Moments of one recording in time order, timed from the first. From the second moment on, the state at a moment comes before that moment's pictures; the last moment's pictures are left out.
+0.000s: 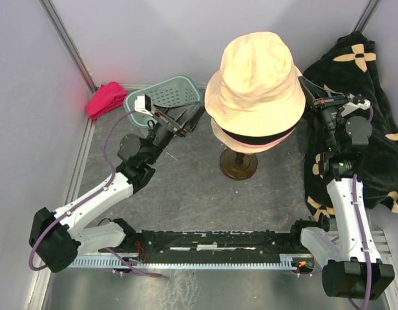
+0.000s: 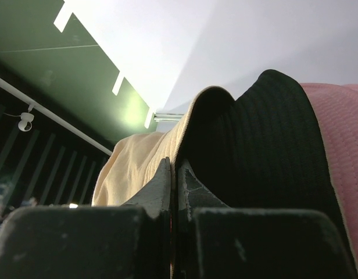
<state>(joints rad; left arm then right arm) -0.71 1.09 0.82 0.78 0.04 -1.44 -0.07 0.92 0.95 0.29 -0.32 1.87</state>
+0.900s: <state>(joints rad) -0.60 1.42 1.09 0.89 0.21 -1.46 -0.08 0.92 0.94 0.30 -0.32 1.88</state>
